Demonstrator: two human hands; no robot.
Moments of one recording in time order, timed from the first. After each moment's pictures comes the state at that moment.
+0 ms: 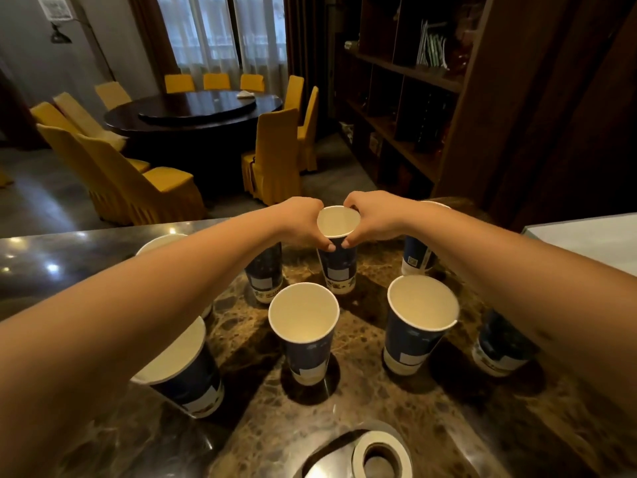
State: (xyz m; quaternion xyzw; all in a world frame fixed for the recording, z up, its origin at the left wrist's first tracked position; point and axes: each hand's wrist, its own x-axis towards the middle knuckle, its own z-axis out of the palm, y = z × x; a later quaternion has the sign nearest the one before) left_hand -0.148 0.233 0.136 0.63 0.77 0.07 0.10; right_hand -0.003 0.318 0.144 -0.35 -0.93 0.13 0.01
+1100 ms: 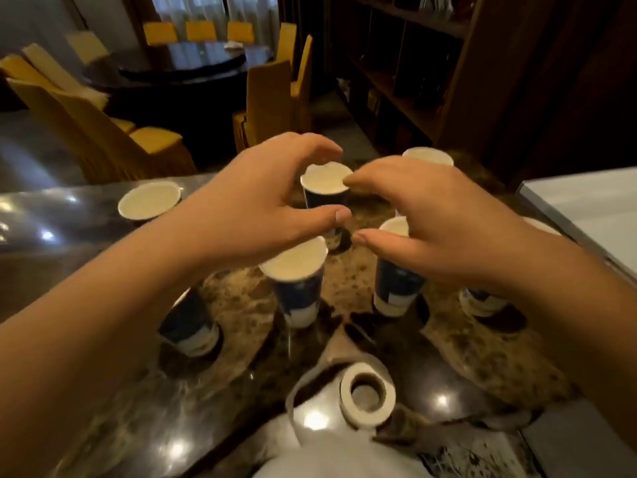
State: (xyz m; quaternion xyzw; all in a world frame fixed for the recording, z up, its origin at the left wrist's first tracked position) left_hand -0.070 0.072 0.200 0.69 0.67 0.24 0.06; right_hand 0.111 0.171 0.184 -0.21 -0.96 0.06 0.16
